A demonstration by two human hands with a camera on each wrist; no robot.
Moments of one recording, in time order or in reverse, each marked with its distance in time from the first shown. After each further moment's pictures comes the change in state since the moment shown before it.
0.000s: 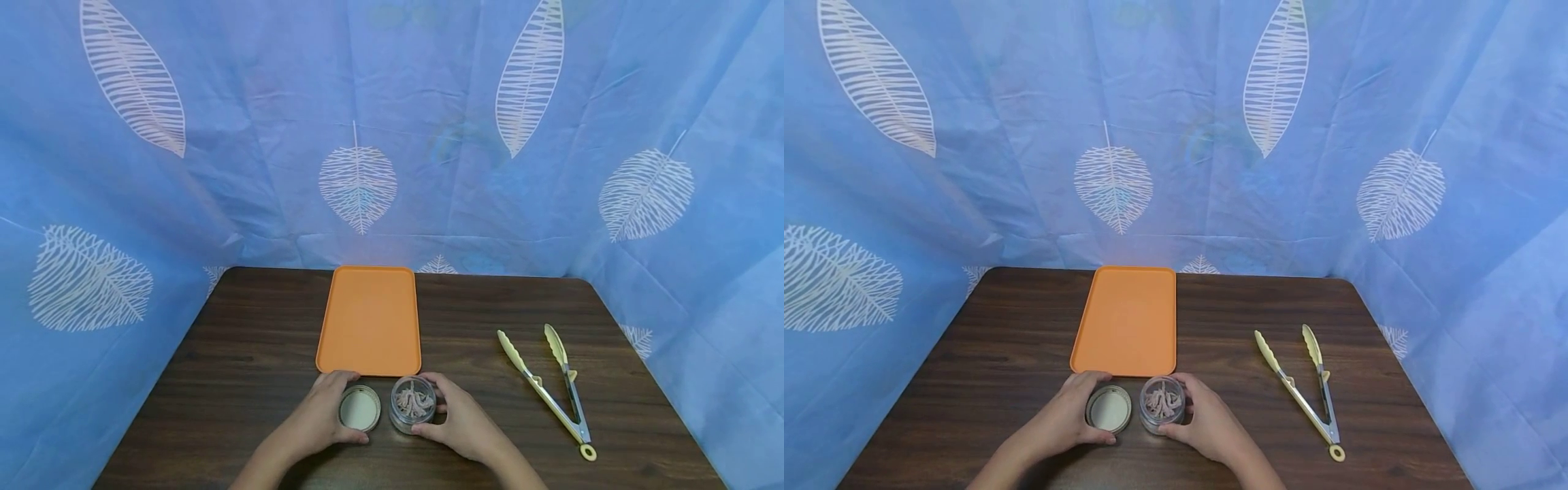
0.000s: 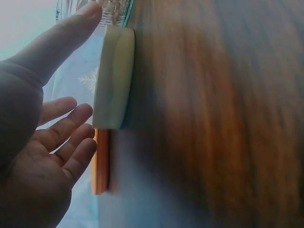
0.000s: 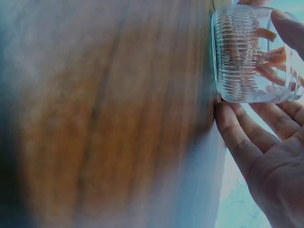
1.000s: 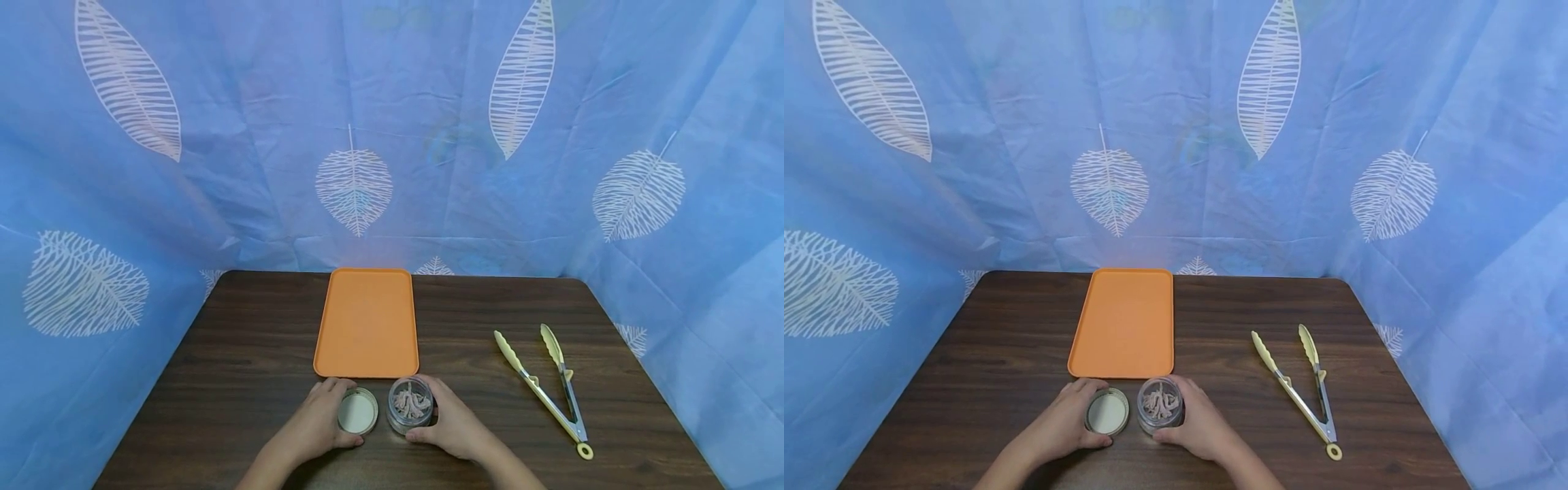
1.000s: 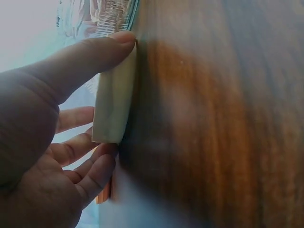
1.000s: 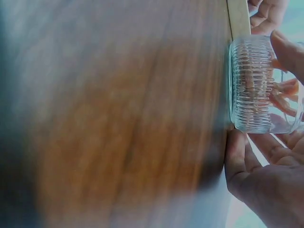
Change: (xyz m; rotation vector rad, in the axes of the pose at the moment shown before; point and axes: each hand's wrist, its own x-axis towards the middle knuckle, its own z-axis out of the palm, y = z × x) left_hand 0.001 0.003 0.002 0.036 -0.054 -0.064; right_hand 0.005 0.000 0.008 0.099 -0.022 0.011
